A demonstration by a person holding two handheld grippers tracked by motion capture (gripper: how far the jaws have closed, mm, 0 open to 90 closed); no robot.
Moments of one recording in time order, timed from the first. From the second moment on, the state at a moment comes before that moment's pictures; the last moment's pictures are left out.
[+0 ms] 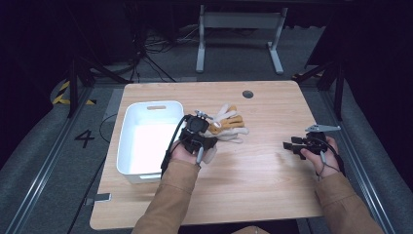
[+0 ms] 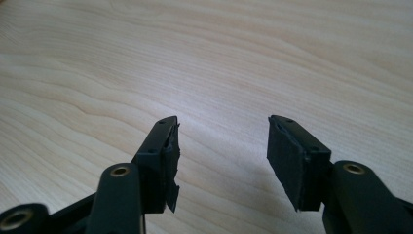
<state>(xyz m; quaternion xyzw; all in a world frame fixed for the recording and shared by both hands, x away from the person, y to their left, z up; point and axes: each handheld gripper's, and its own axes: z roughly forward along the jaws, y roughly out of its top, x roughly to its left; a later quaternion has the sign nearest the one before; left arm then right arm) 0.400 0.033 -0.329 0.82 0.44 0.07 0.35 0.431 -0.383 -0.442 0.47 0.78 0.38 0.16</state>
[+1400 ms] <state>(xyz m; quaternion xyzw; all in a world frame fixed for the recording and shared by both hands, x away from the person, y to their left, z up) 0.423 0.100 -0.290 0.71 0.64 0.08 0.28 0.441 -0.367 -0.435 0.47 0.80 0.33 0.18</state>
